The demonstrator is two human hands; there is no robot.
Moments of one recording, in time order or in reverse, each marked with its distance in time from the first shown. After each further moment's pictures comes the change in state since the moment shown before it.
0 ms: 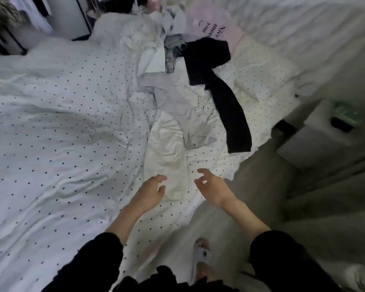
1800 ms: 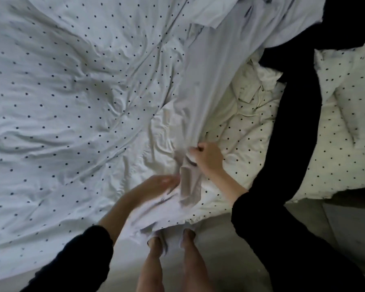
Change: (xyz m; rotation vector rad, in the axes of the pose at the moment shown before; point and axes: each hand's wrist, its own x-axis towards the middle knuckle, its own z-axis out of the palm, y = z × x) left_hand 0.215 0.043 0.059 -0.589 -0.123 -0.595; right_hand 0.340 0.032 -0.024 -0.050 -0.170 -0.191
